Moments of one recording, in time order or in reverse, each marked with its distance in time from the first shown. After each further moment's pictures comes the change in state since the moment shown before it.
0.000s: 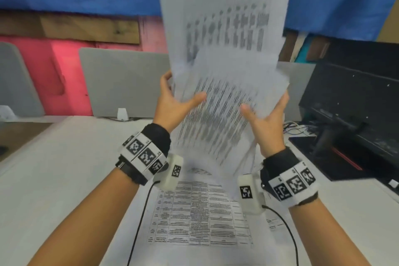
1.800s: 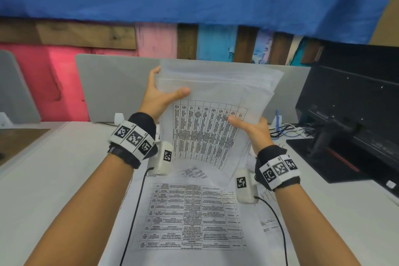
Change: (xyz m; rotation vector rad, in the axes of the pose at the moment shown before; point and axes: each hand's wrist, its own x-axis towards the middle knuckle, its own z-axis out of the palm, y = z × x) left_hand 0.037 -0.004 -0.017 -0.230 -0.038 -0.037; right_hand 0.025 0.040 -0.002 0.153 -0.112 0.291
